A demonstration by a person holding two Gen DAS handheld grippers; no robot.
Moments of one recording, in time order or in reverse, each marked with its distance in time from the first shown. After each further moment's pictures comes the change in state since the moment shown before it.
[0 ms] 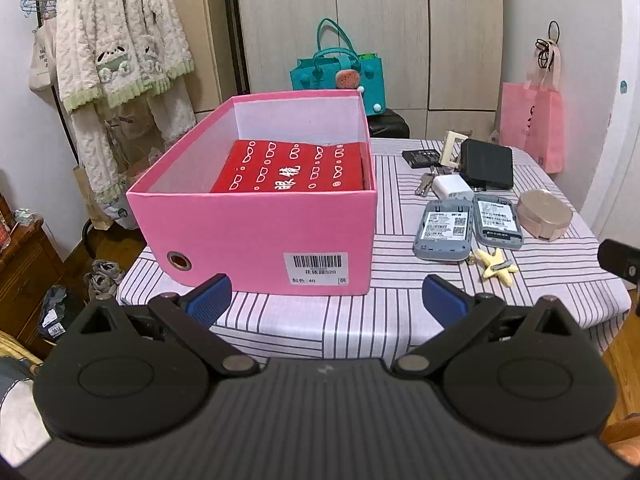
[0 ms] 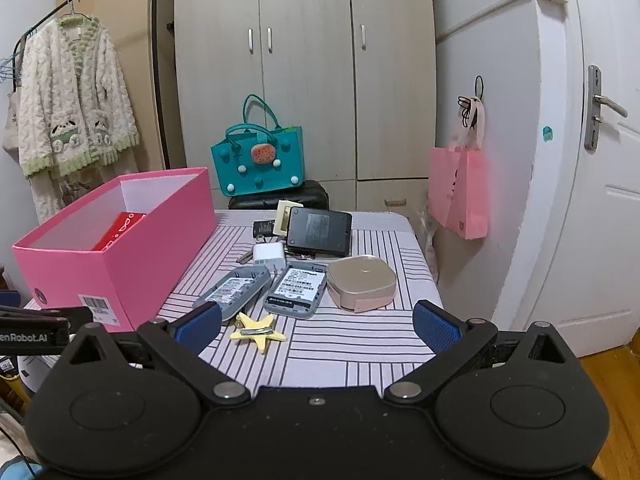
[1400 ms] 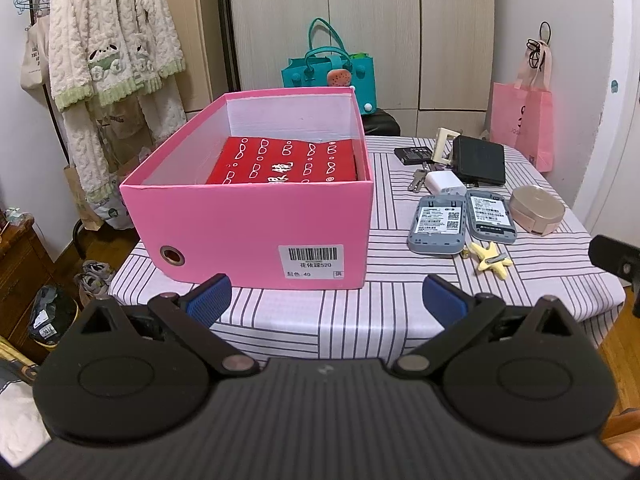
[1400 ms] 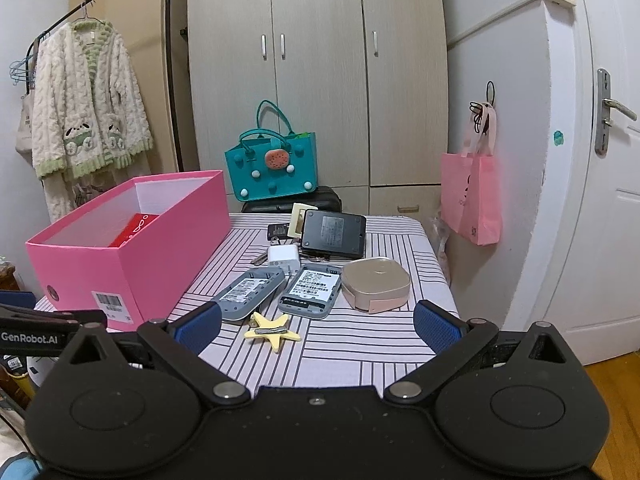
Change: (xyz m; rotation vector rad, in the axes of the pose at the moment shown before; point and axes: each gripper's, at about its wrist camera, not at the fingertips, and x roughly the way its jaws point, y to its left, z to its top) left arm 0.001 0.004 -0.007 0.003 -0.007 -0.034; right arm -0.005 0.006 -0.006 -0.005 -0.030 0.041
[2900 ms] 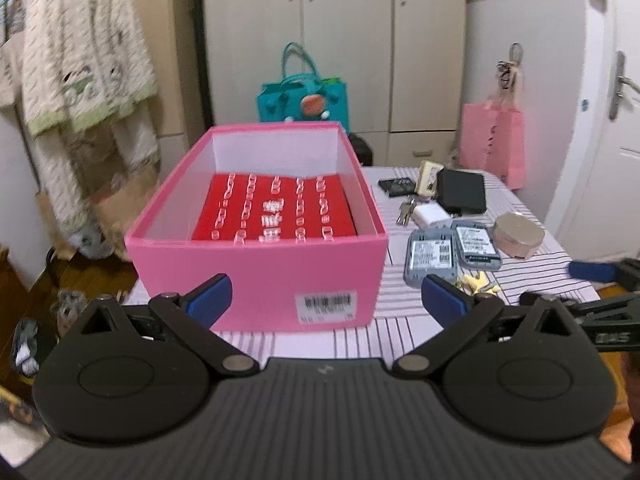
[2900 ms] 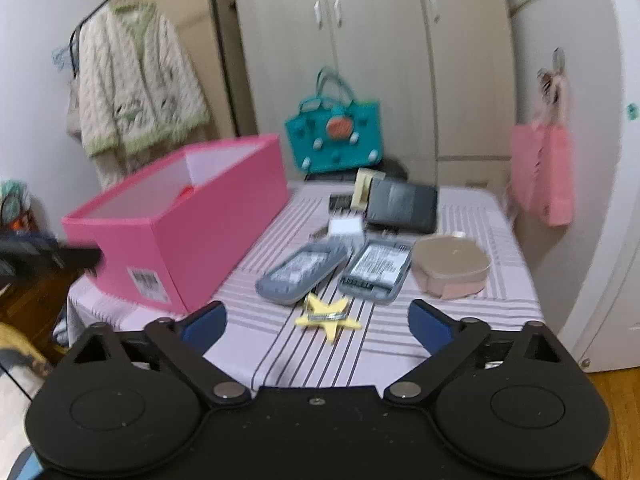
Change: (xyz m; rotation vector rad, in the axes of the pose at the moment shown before) left arm -0.010 0.040 0.033 0.050 -0.062 -0.127; right arm 0.060 0.000 -0.004 -0.022 0.137 0.239
